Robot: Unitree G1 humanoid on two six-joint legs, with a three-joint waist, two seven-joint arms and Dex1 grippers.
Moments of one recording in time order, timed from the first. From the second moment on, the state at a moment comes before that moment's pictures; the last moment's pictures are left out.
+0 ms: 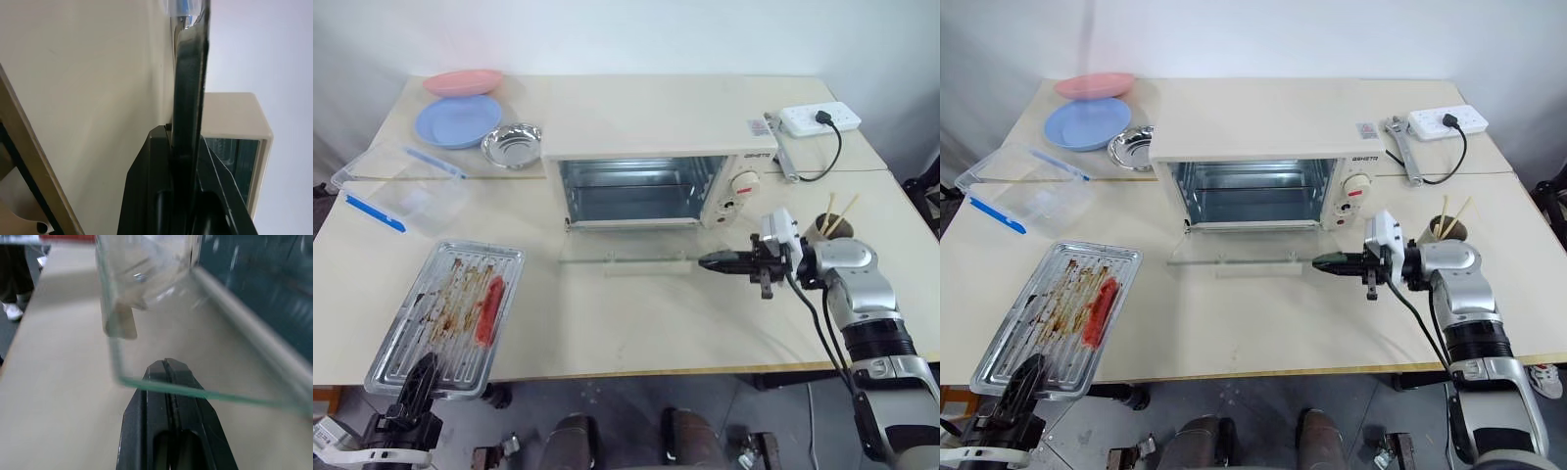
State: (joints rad) left arm 0.82 0.11 0.59 -0.61 -1.96 0.51 0.02; right arm -0.65 -0.63 0.02 0.40 0.41 0.10 1.45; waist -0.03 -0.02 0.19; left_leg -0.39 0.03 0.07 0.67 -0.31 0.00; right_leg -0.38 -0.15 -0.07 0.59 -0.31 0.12
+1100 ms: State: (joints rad) left arm 0.38 0.72 0.41 -0.31 -1.96 0.98 -0.09; right arm -0.46 -0.90 0.05 0.26 0.68 0.07 1.56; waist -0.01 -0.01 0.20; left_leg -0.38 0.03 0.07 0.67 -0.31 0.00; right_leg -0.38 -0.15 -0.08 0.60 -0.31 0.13
